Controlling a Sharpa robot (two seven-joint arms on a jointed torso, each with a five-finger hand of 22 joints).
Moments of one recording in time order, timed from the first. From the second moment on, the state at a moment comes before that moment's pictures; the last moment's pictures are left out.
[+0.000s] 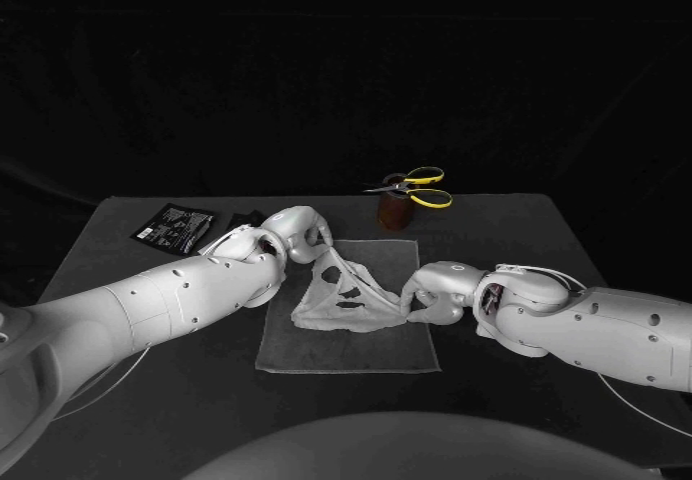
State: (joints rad) left arm 1.08 -0.44 -0.14 1.01 -1.27 -0.44 0.01; left_hand 1.46 -0.20 0.65 0.13 0.05 1.04 0.07 0.47 0.33 1.14 0.00 1.31 0.87 1.47 -0.06 1.55 1.31 0.08 1.39 0.04 1.37 1.31; right arm 1.01 -0.89 -0.18 1.54 -1.52 -0.25 0.04; right_hand 1.26 0.00 0.46 -0.19 0.05 1.05 0.08 0.40 0.36 1.43 0.01 1.34 1.31 1.46 -0.05 1.50 1.31 0.10 1.37 0.05 0.94 1.31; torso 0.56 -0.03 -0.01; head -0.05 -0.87
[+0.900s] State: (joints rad) left arm 1.08 -0.43 -0.14 0.99 -1.30 -0.36 -0.02; left_hand 1.45 -0.21 0.65 0.12 0.05 1.03 0.08 0.47 0.34 1.14 0.00 1.30 0.86 1.47 -0.06 1.54 1.31 0.08 1.39 0.04 1.38 1.31; right arm 1.01 -0.90 -0.17 1.54 -1.54 -0.24 0.00; right_hand 1.24 -0.02 0.46 -0.20 0.05 1.05 0.08 0.40 0.36 1.39 0.00 1.28 1.28 1.46 -0.05 1.49 1.31 0.10 1.36 0.05 0.89 1.31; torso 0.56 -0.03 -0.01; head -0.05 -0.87
